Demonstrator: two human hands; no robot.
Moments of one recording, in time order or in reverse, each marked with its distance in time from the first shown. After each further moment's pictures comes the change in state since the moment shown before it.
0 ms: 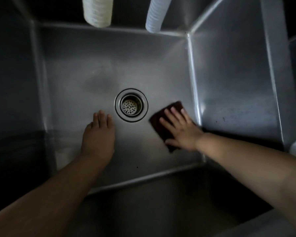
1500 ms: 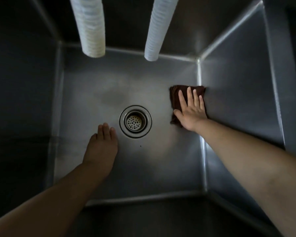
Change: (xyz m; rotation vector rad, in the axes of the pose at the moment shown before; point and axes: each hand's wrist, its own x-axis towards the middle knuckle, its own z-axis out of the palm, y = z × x) left_hand 0.004 0.014 -0.007 0.053 -0.034 -0.078; right_hand 0.080 0.073 -0.055 0.313 0.206 0.387
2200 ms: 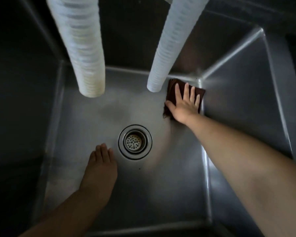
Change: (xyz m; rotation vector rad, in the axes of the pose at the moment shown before) left_hand -0.004 0.003 -0.016 -0.045 0.056 0.051; right_hand 0.079 -0.026 -0.039 0.151 0.068 0.122
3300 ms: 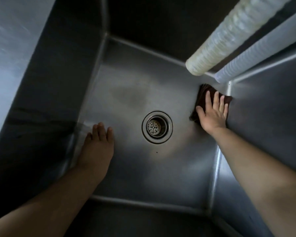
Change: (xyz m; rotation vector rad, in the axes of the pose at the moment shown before) left_hand -0.026 -0.051 0.033 -0.095 -0.115 -0.216; right_hand -0.034 0.014 0.016 -0.051 0.123 -0.040
